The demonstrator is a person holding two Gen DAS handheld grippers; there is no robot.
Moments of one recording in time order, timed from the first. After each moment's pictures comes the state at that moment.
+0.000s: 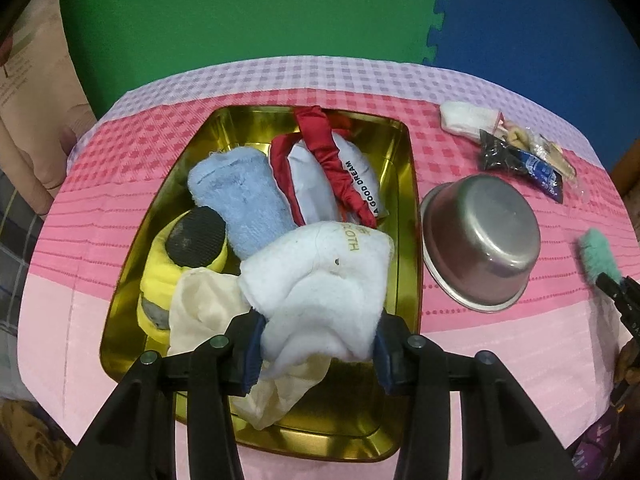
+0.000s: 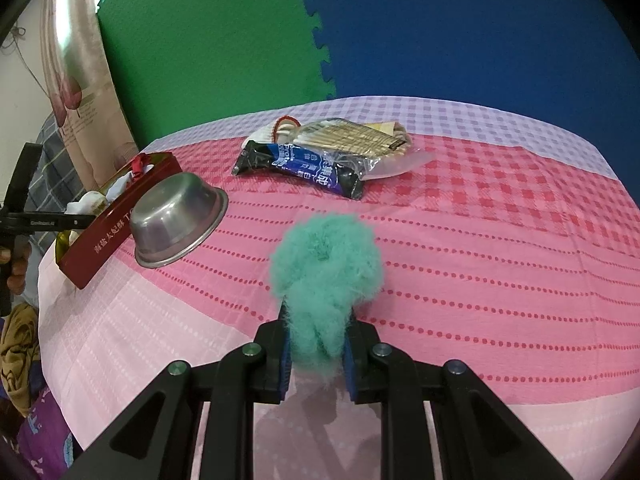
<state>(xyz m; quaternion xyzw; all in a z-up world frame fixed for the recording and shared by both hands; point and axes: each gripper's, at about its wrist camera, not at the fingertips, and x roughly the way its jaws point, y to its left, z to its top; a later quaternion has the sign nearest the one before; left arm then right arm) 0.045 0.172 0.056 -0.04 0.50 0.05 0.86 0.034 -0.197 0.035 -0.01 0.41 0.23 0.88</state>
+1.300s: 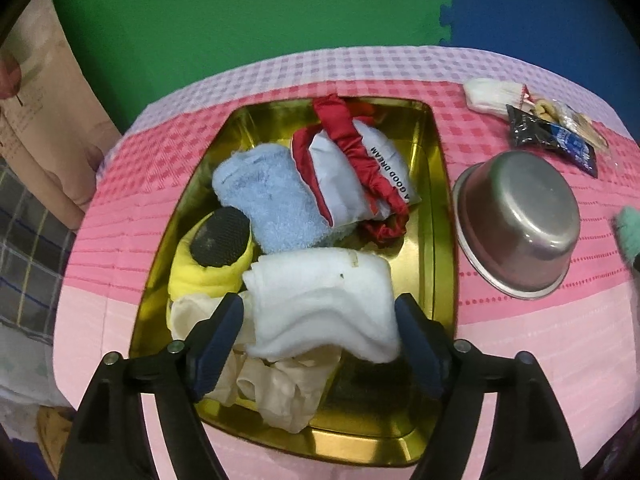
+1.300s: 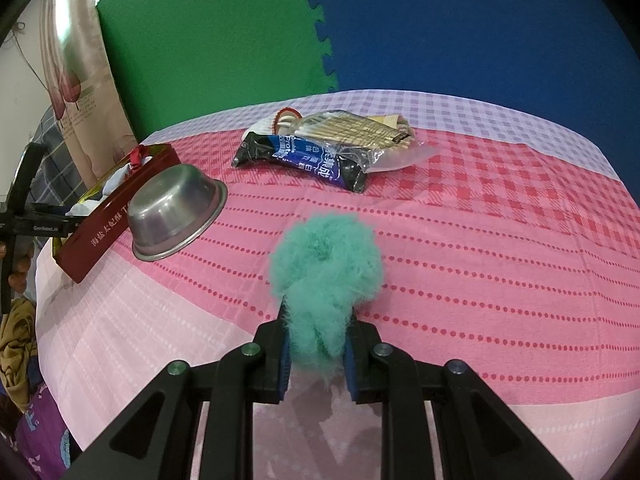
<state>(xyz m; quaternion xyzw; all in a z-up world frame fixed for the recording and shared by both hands) 0.045 0.163 0.050 0.04 0.51 0.11 0.85 0.036 -0.196 0.031 -0.02 0.42 0.23 0.88</state>
